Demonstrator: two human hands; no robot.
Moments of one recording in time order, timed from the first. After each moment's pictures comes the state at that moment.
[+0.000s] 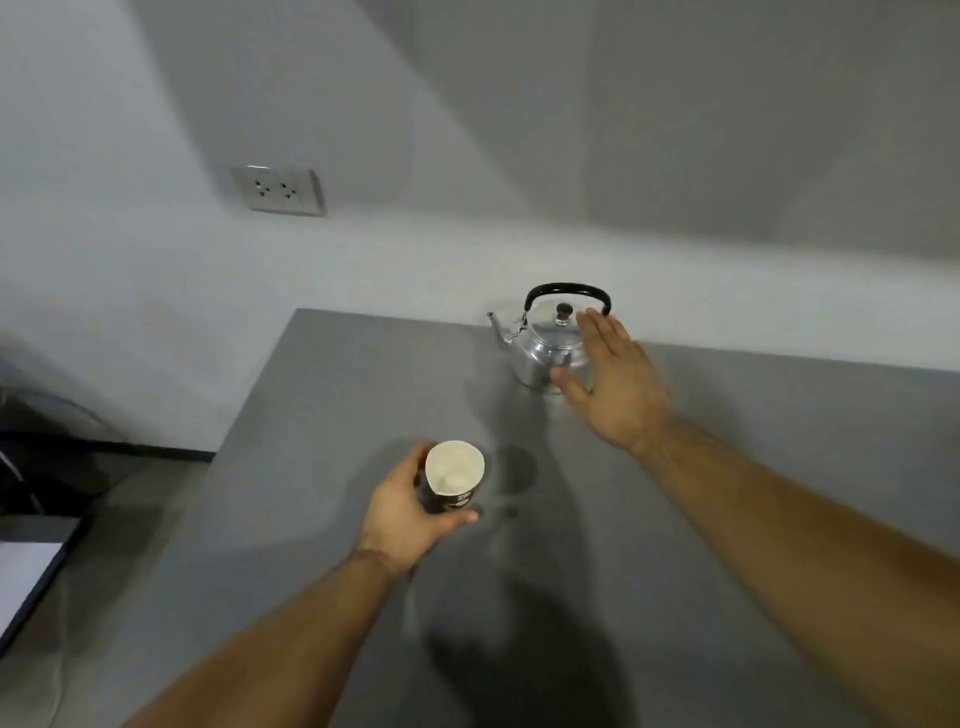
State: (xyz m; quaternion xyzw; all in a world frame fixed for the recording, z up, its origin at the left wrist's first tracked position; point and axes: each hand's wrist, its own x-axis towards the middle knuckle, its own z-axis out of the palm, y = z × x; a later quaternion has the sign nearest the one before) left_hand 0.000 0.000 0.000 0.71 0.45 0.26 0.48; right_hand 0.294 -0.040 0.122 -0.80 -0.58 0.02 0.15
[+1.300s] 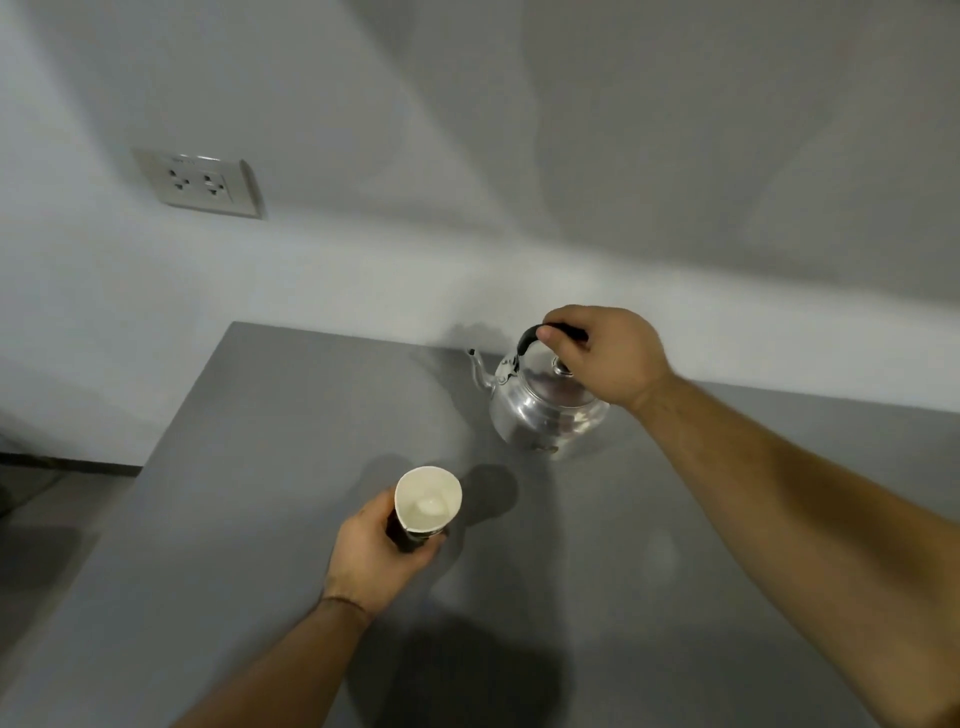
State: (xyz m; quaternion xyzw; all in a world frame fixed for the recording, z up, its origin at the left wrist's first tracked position) left_hand 0.041 0.046 -0.049 0.71 0.46 0.31 0.43; right_hand 0.351 0.051 0.154 -0.78 -0.59 0.04 0.22
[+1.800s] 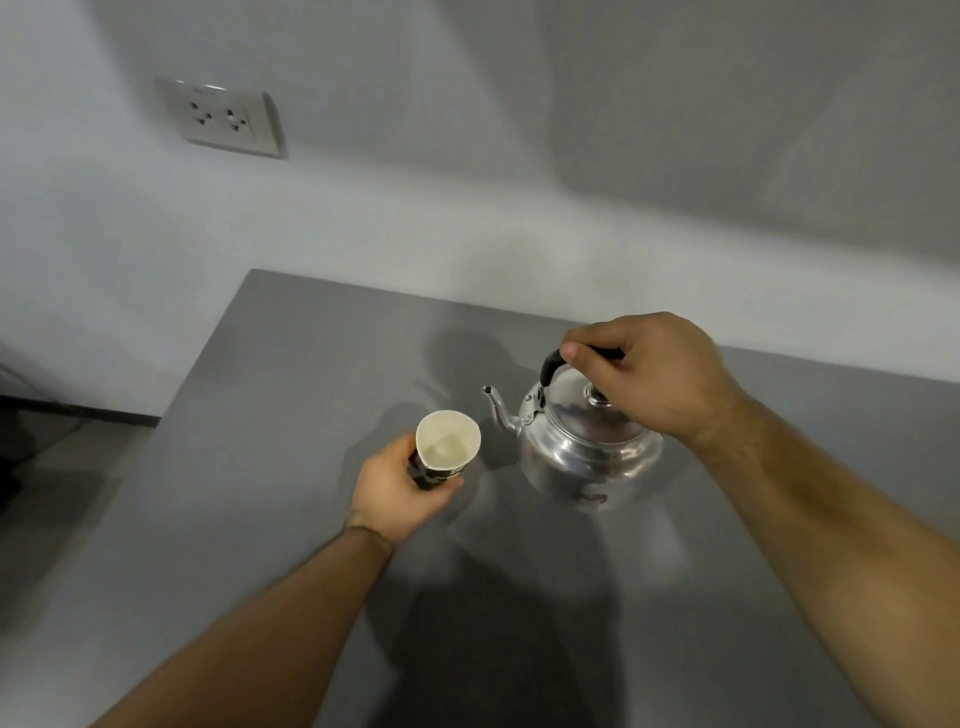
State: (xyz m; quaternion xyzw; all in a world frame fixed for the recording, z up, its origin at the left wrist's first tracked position) left_hand 0.040 0.045 -0.049 0.70 0.47 0.29 0.46; right_hand 0.292 -0.029 0.182 -0.77 -0.60 0.06 0.18
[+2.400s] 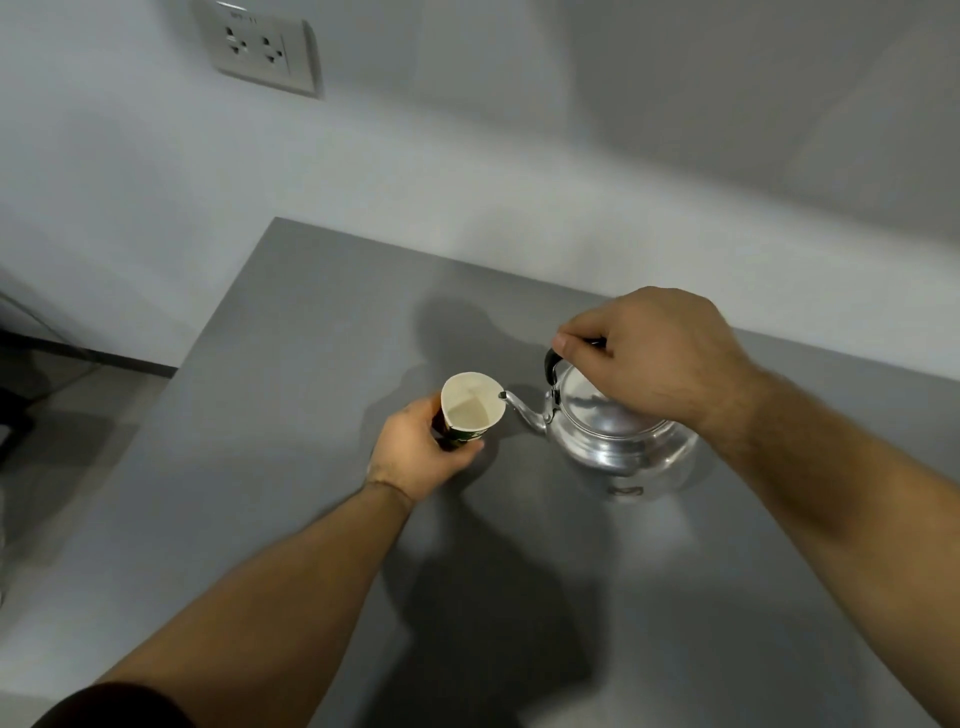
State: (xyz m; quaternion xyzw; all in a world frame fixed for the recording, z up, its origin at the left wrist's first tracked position) left_hand 0.040 0.044 -0.047 0.71 0.49 0.27 0.43; right_hand 0.248 -0.019 0.192 -0.75 -0.67 0.01 0.01
